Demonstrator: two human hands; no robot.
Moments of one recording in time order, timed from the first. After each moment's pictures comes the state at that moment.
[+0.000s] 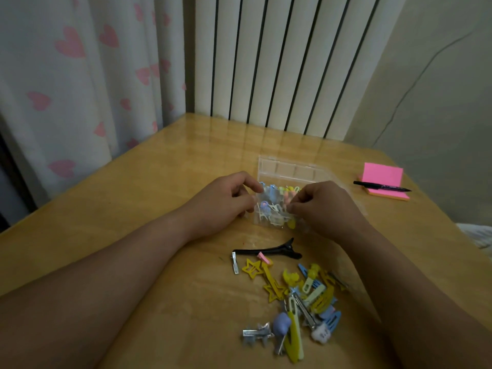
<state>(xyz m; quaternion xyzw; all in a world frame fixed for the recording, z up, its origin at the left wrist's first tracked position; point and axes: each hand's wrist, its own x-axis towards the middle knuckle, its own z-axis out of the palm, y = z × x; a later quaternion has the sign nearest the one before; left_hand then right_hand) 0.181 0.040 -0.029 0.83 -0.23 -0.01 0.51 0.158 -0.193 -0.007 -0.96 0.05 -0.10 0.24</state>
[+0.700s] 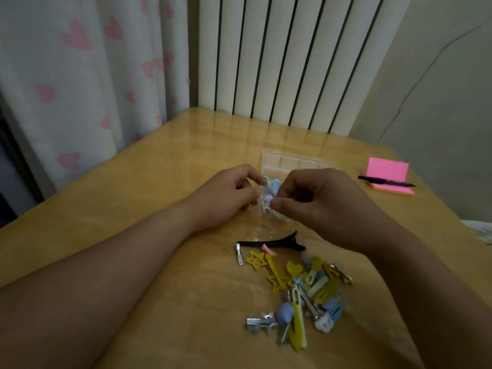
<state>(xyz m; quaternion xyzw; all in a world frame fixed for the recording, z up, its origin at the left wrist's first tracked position) 0.176 0.041 -0.026 0.83 -0.23 -0.01 0.51 0.102 -0.168 0.033 -0.94 -0.20 -0.09 0.28</state>
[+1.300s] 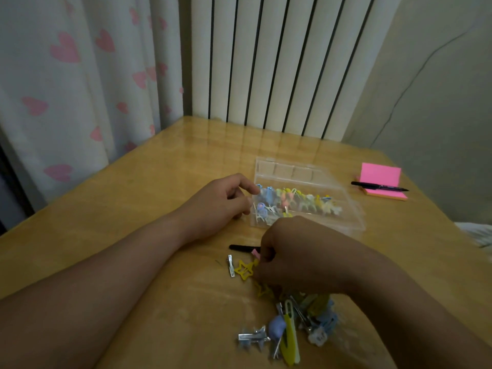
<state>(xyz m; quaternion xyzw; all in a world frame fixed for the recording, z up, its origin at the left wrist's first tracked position) 0.183 0.040 -0.031 0.83 -0.23 -0.01 0.51 0.082 -0.137 0.027 -0.98 -0.17 0.11 0.05</state>
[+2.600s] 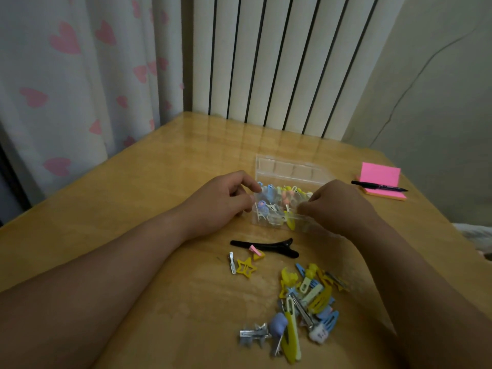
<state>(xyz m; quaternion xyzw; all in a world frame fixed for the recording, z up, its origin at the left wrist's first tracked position) 0.182 0.040 -0.031 0.83 -0.24 0.00 0.51 0.162 -0.209 0.003 -0.98 0.12 -0.06 0.14</state>
